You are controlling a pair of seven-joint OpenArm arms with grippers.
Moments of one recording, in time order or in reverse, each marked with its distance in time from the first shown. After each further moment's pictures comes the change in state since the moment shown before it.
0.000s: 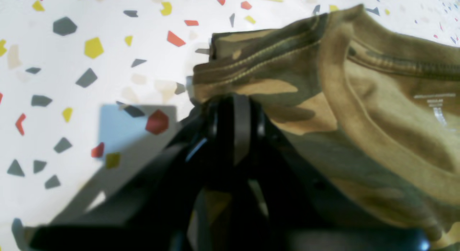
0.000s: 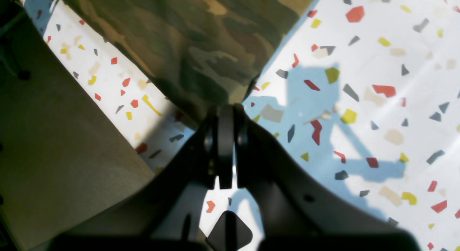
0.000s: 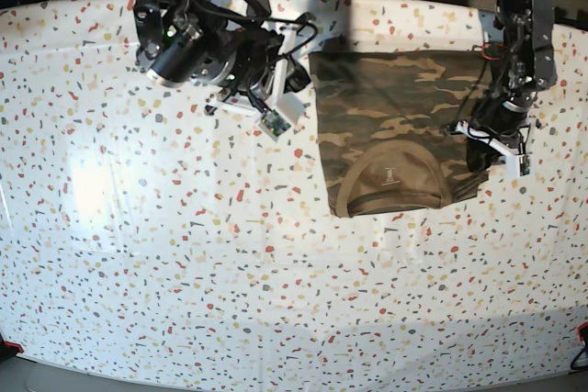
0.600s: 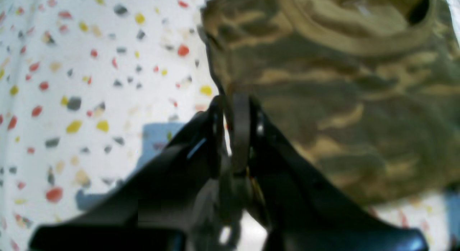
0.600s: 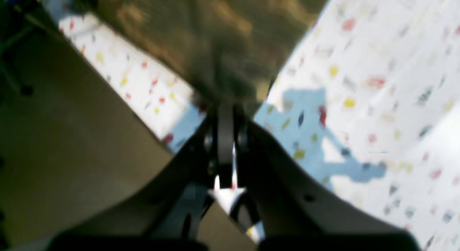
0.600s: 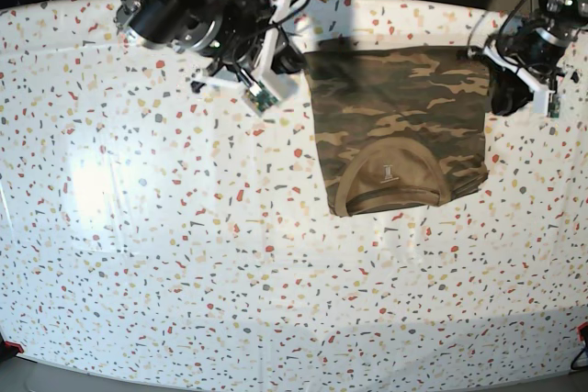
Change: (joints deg) left arm 27.9 -11.8 -2.1 31.3 -6.2 5.5 2.1; right arm -9.3 -0.1 3.1 12.0 0.1 -1.1 -0.1
